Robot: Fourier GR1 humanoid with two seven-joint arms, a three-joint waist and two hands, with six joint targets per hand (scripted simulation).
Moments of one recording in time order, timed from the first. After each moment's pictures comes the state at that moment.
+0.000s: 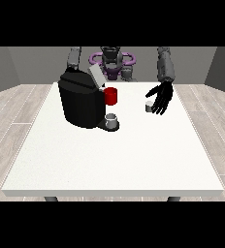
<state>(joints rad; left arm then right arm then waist) -0.54 0.49 0.04 -0.90 -0.50 -0.13 -0.20 -0.24 -0.02 0.08 -1.46 0.18 -0.17 0.01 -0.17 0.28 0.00</state>
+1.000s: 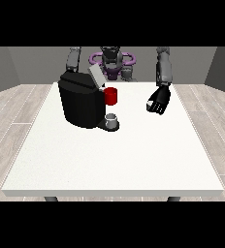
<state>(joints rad) -0.63 0.50 -0.09 -0.68 -0.80 -0.03 -0.27 -0.26 -0.02 0.05 -1.37 0.15 -0.15 -0.01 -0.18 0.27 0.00</state>
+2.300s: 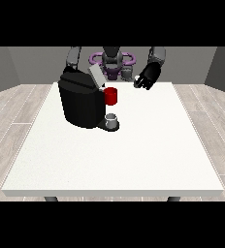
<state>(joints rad) -0.82 0.36 -0.04 -0.72 -0.76 -0.31 -0.22 -0.23 -0.03 0.01 -1.20 0.19 -0.18 -0.04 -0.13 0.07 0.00</state>
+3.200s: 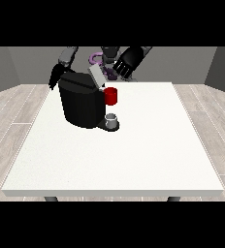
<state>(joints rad) -1.13 0.38 0.09 -0.73 -0.70 -0.43 -0.05 -0.36 -0.07 -0.04 -1.23 0.16 -0.16 -0.03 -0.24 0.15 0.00</state>
